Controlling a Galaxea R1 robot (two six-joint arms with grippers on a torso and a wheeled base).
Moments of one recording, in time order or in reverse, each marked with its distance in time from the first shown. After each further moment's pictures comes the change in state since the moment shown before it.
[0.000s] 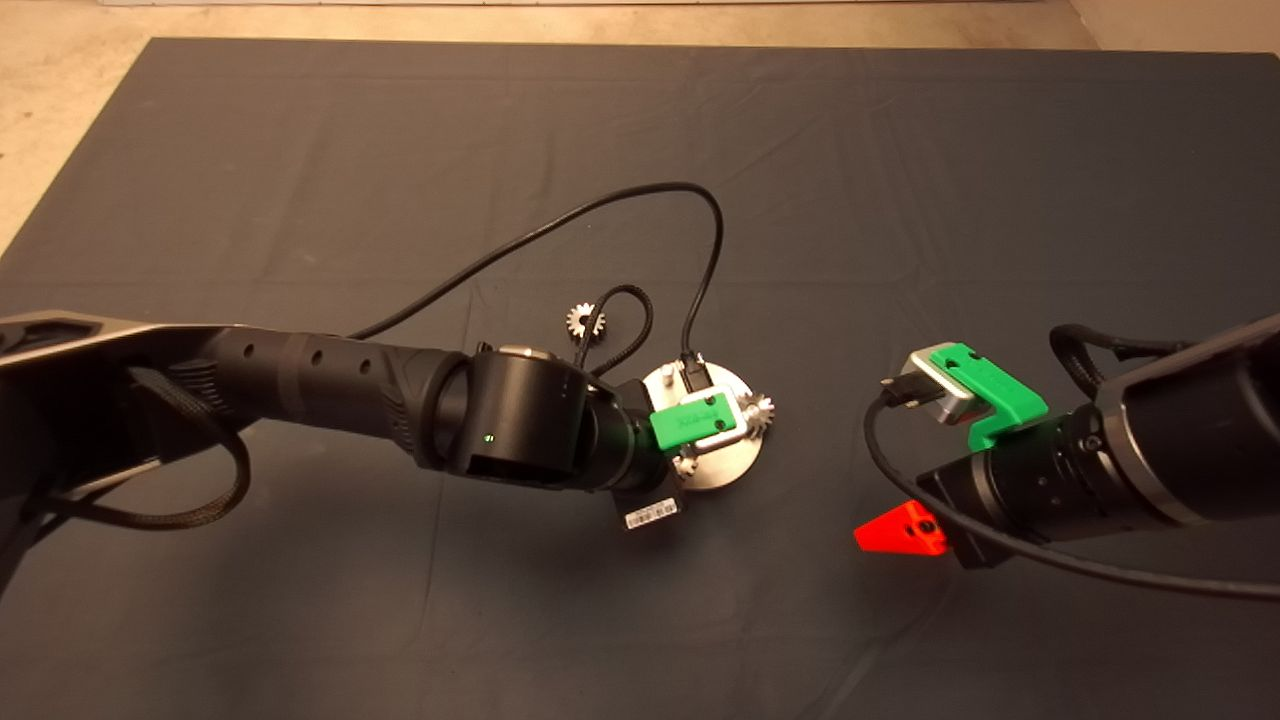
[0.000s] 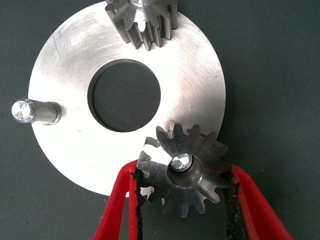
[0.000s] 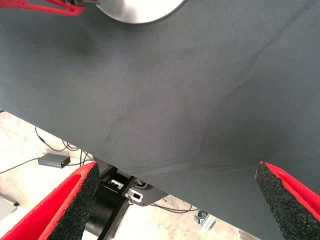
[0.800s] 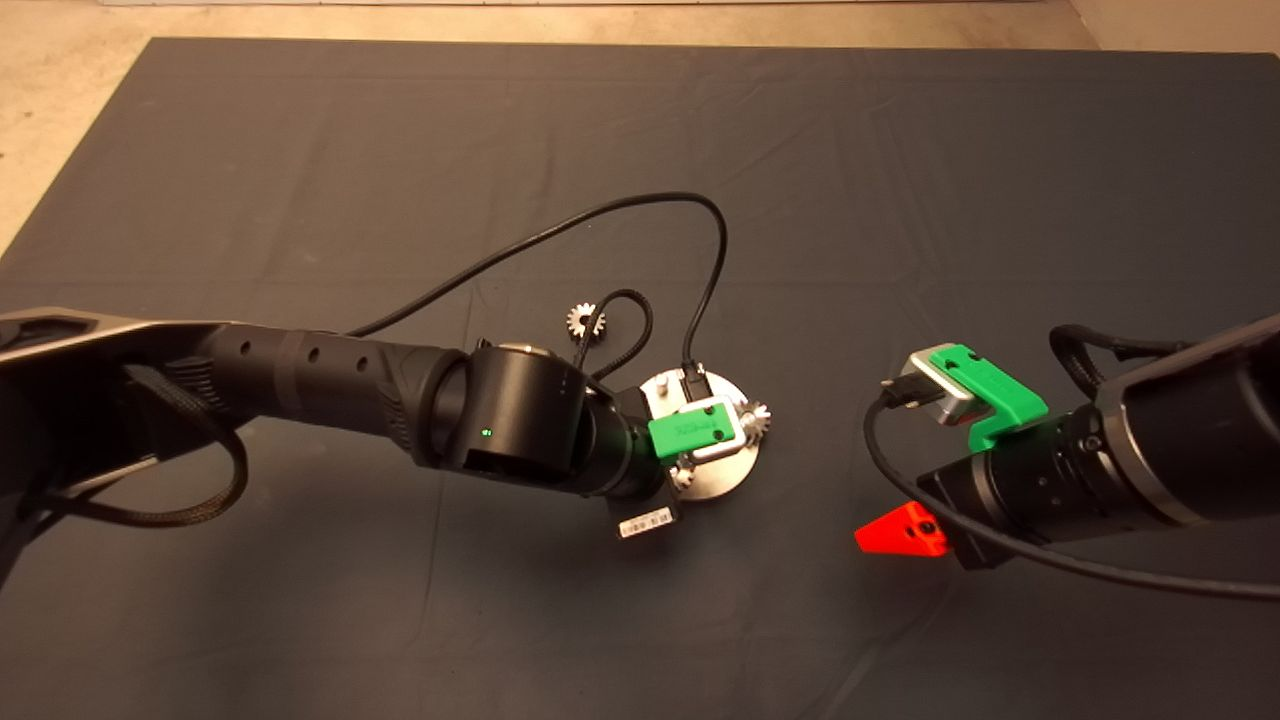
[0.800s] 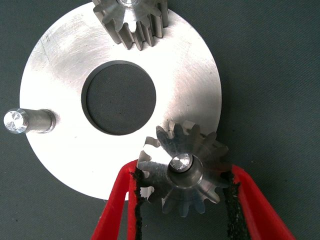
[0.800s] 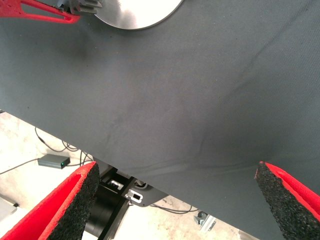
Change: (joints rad) left arm -0.005 0.000 0.001 -0.038 0.006 0.011; right arm 0.000 0.000 0.000 0.000 0.000 0.000
